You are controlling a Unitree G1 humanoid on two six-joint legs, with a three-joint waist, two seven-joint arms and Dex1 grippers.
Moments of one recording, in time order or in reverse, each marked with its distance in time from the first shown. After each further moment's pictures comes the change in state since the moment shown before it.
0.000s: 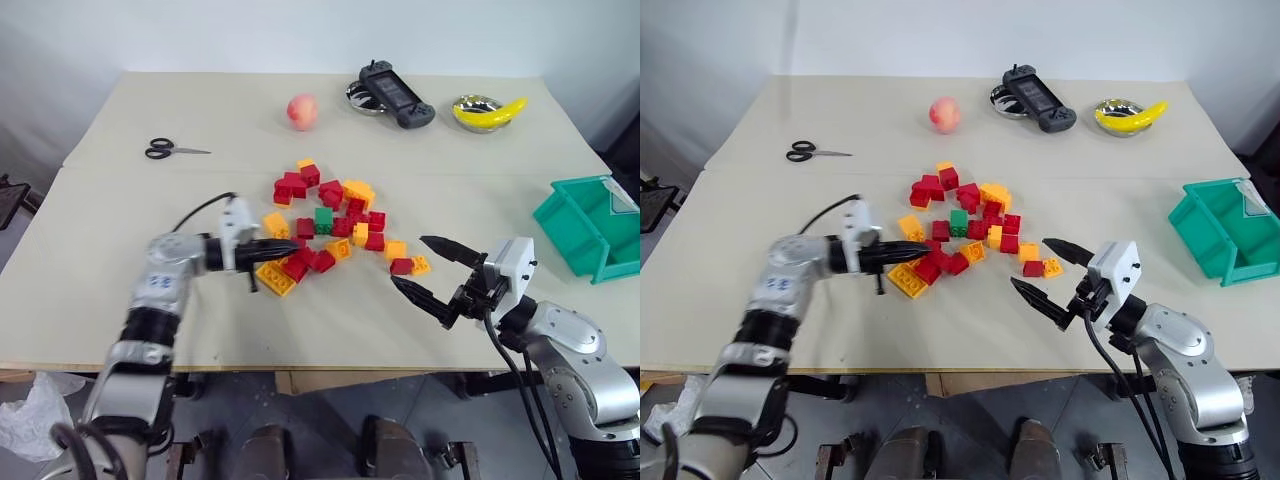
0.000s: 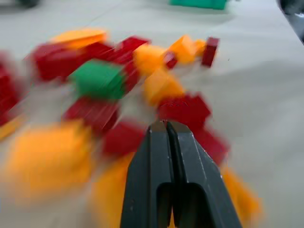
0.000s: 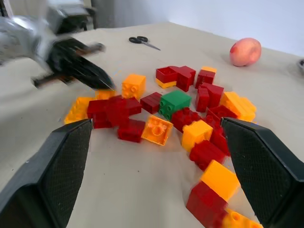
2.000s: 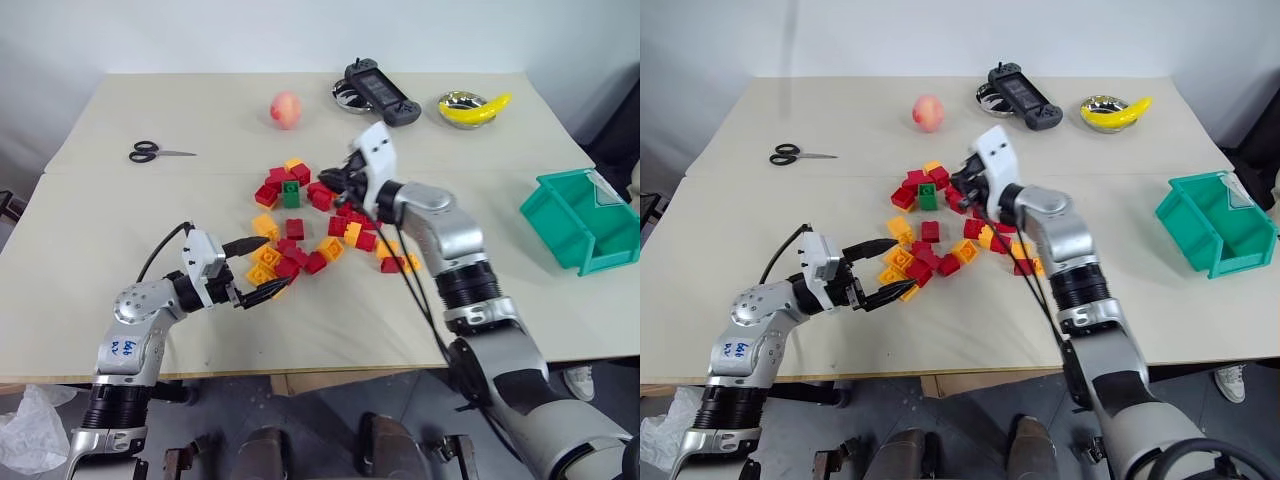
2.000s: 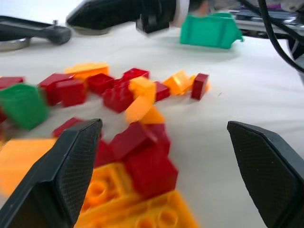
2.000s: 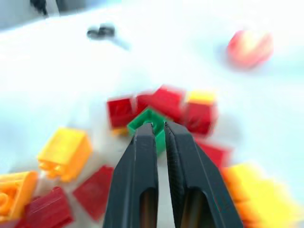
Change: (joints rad) left arm 0.304 -0.081 0.006 -0.445 -0.120 0.063 0.252; right arm -0.882 0.371 0.194 0.794 -0.394 0.142 -0.114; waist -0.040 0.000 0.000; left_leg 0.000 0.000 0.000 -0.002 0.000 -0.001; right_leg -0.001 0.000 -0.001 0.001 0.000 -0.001
